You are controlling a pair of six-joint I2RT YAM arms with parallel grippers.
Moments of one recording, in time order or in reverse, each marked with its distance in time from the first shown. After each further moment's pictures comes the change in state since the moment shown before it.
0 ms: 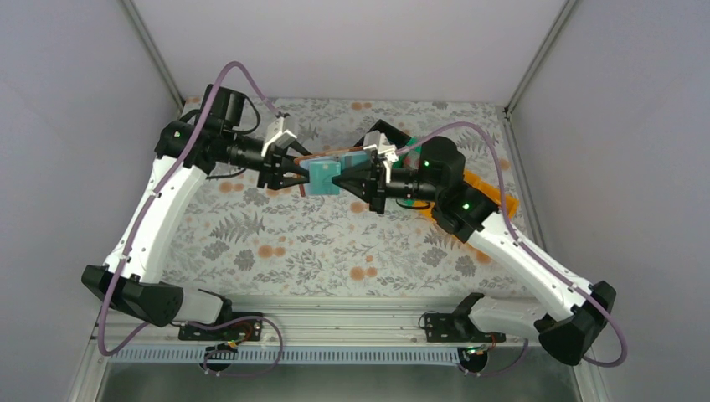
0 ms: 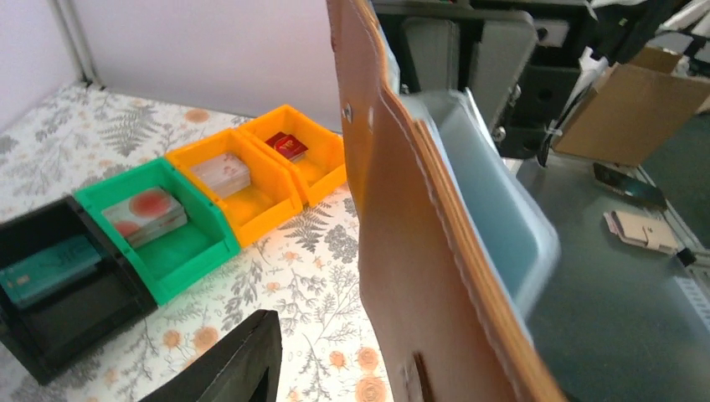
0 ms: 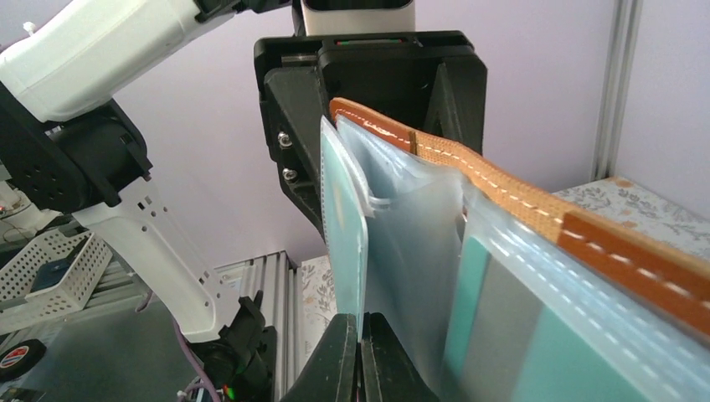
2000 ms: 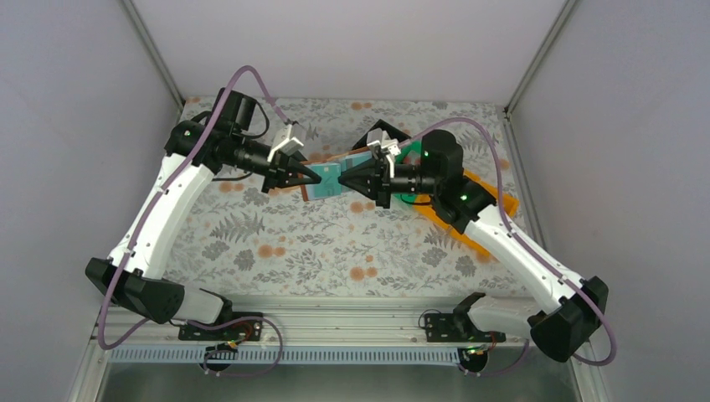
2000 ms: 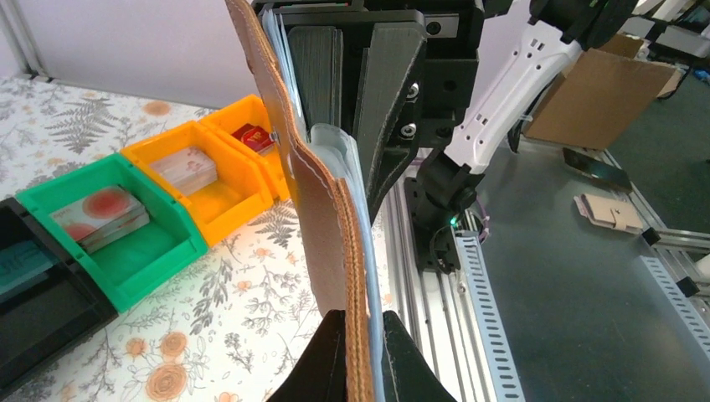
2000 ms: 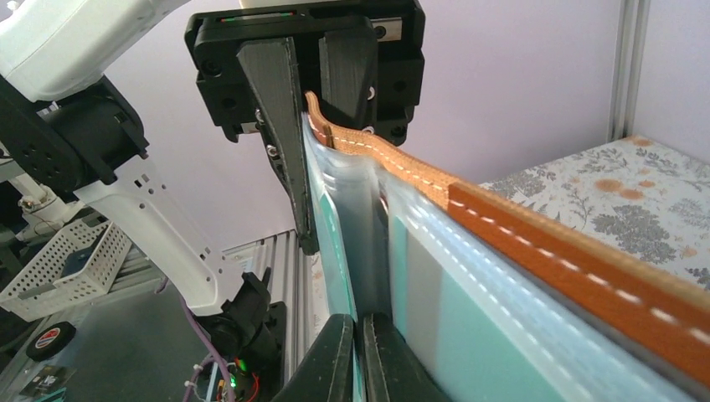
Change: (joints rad) left arm -0.044 0.025 -0.001 -0.046 0.031 0.063; right arm -0.110 0.026 -0.020 -0.026 -0.141 -0.003
